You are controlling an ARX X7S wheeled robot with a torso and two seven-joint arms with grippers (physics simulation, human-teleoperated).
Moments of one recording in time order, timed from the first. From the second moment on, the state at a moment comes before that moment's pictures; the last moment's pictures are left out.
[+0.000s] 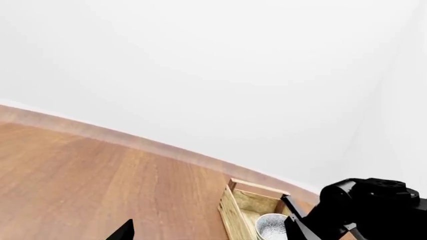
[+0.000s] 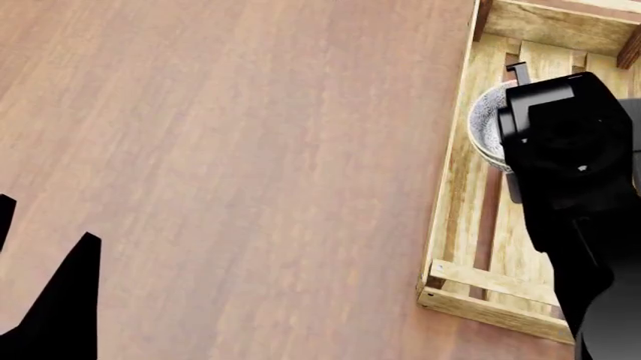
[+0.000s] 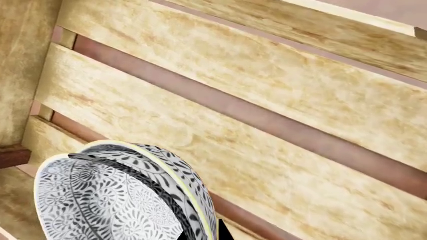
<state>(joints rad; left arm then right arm) -0.13 -0.69 0.34 0.70 -0.84 0.08 -0.24 1.59 0.23 -1.82 1.30 3.08 -0.10 0.84</state>
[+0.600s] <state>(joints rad) -0.13 -0.68 0.35 0.68 -0.83 0.08 -0.23 1.56 0.25 -1.81 1.30 3.08 -0.08 0.79</state>
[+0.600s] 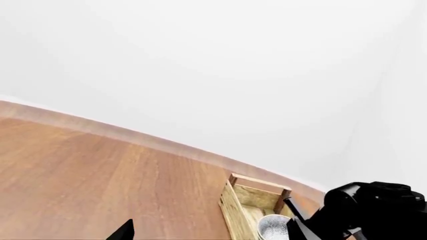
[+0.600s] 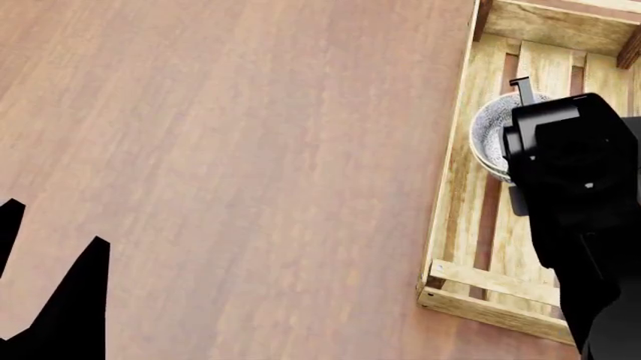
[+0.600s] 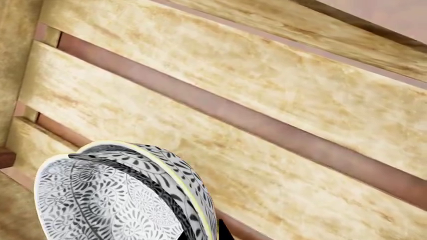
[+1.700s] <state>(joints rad) -0.13 -0.68 0.36 0.65 -0.82 0.10 -0.22 1.51 0.25 -1.86 1.31 3.06 -0.09 0.78</state>
